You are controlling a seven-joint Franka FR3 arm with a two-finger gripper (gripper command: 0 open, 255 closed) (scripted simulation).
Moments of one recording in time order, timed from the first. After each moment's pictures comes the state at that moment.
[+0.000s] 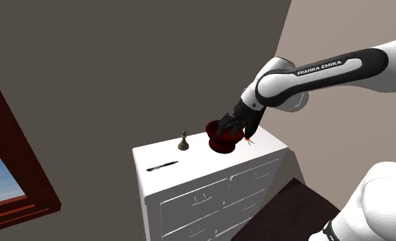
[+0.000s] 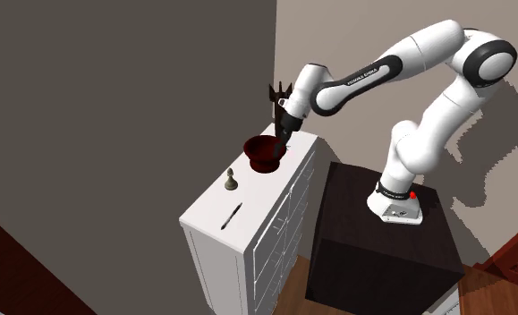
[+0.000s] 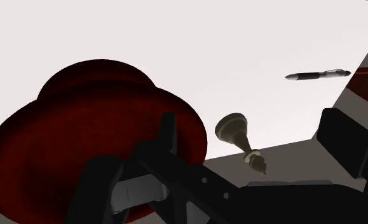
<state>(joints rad) 0.12 -0.37 0.05 -2.55 0.48 2.47 -0.10</state>
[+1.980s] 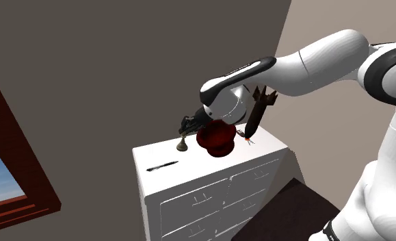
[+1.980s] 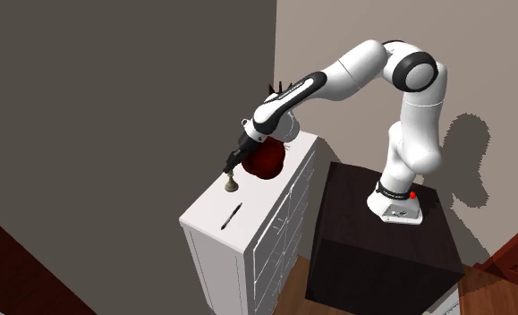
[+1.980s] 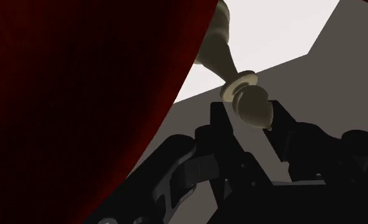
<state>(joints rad) 0.25 0.21 0.06 -2.13 1.12 2.85 -0.53</state>
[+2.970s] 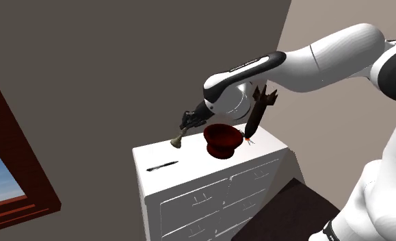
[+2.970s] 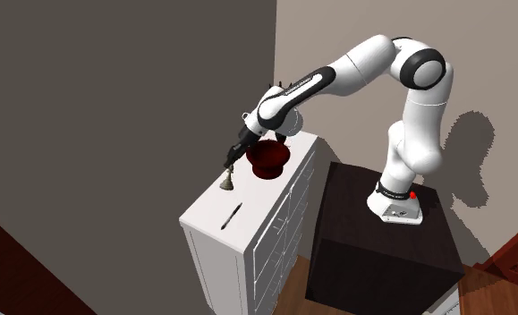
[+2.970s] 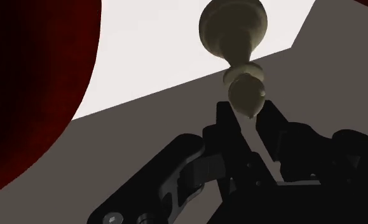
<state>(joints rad) 0.27 0.15 0.03 -2.15 1.00 2.81 -0.40</state>
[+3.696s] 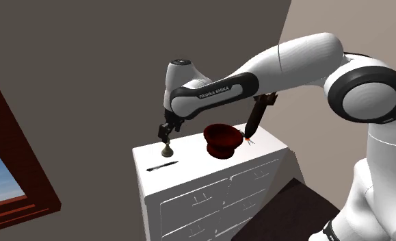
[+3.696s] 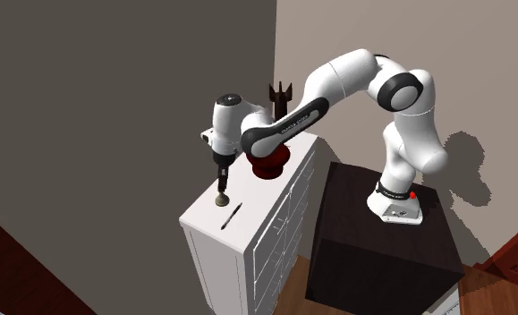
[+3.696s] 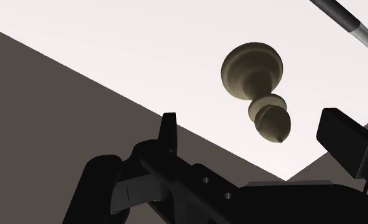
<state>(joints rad) 0.53 0.42 -0.13 -1.67 -0.01 2.24 0.03</state>
